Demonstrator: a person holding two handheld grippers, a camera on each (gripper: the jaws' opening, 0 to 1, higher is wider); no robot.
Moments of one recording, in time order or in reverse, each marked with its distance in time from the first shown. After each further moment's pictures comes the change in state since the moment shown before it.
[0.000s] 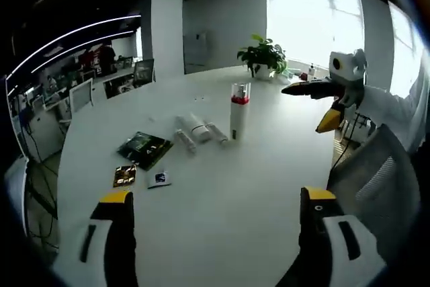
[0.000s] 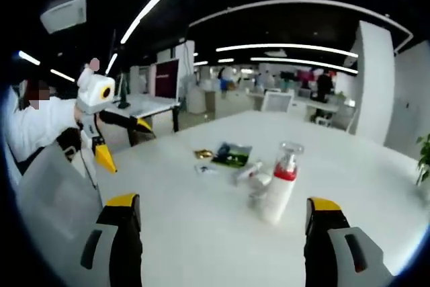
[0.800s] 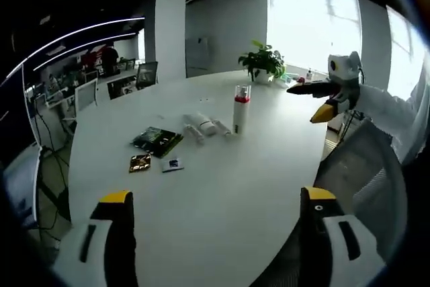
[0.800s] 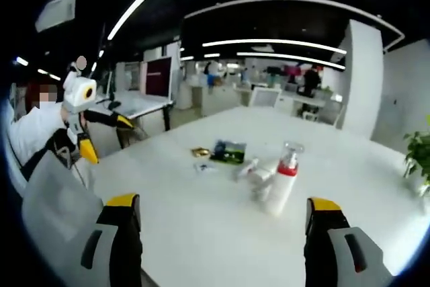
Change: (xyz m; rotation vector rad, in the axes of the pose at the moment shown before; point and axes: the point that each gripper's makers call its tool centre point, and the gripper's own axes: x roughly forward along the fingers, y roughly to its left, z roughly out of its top) left arm -0.066 0.027 -0.023 -0.012 -0.033 -0.011; right arm -0.015 0.034 0.006 0.024 0.048 -0.100
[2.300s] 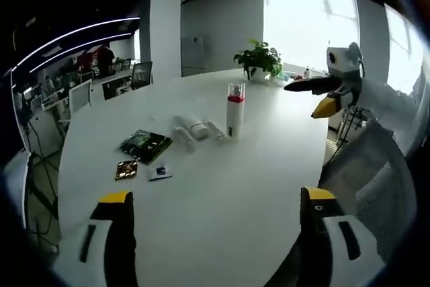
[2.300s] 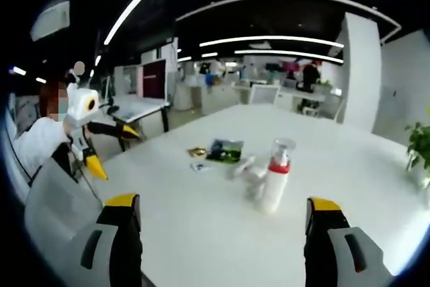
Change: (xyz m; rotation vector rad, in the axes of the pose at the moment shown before) left arm 0.052 -0.027 0.016 0.009 0.000 -0.003; right arm 0.002 -0.038 -0.002 0.047 -0.004 0.032
